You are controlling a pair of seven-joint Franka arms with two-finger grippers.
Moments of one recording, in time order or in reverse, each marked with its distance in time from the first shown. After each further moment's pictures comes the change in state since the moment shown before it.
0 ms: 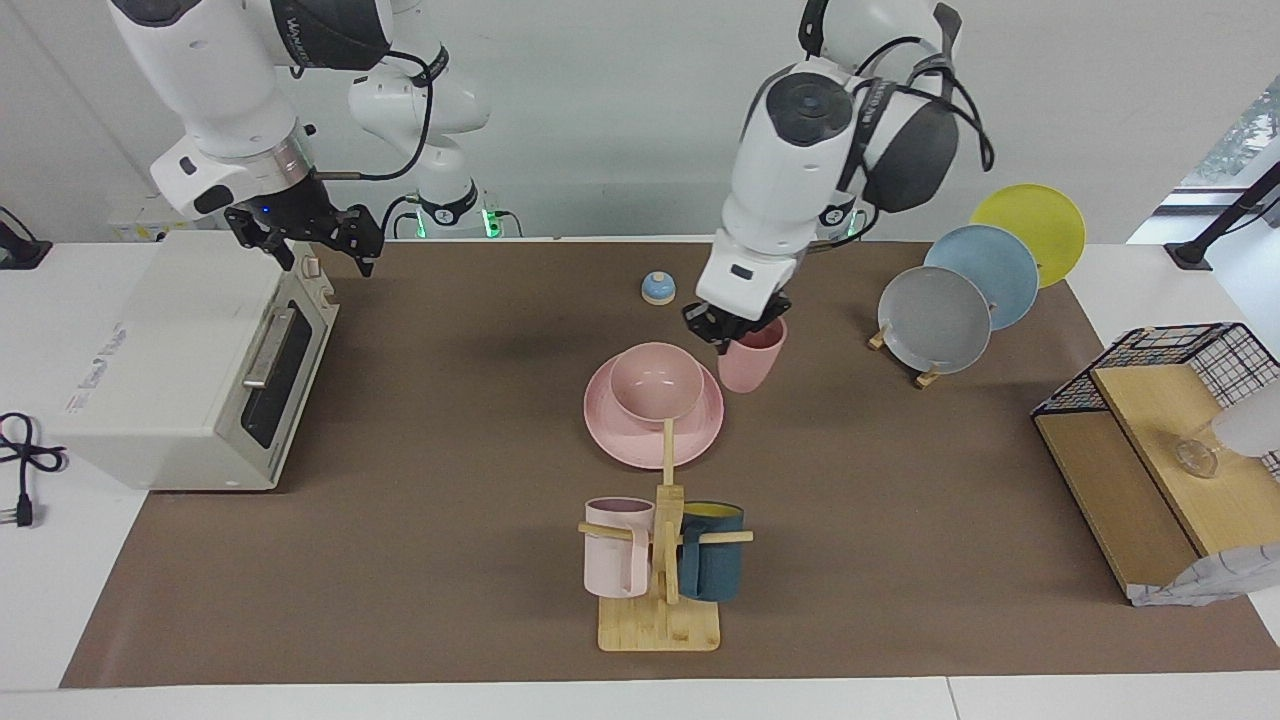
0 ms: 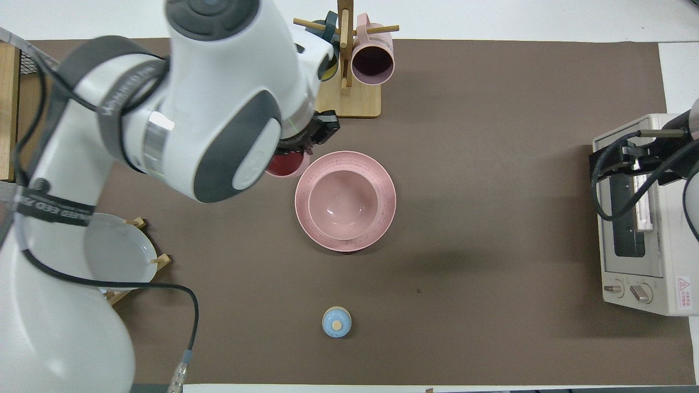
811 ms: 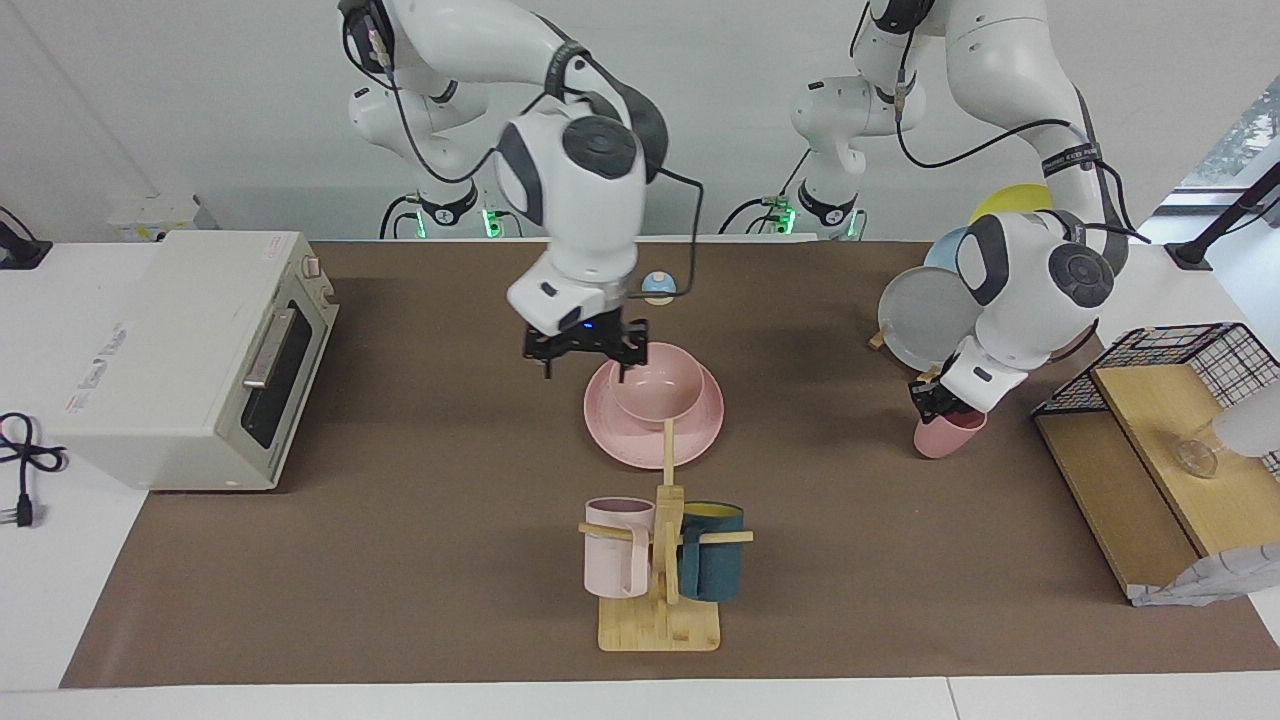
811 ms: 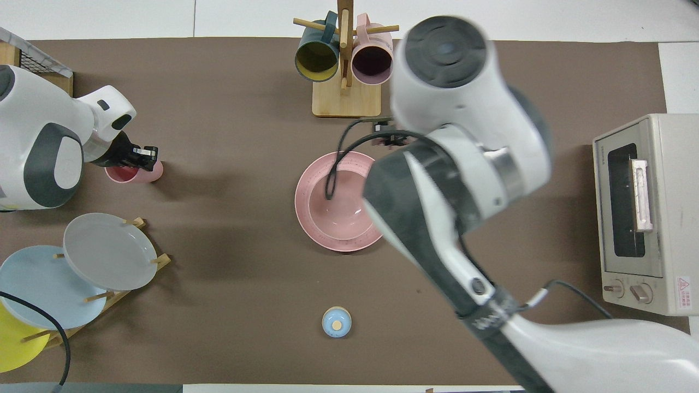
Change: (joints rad) left arm 0.536 -0.220 0.023 -0.708 0.022 0.424 0.855; right arm 0.344 0.307 0.034 0.185 -0.053 0.227 0.346
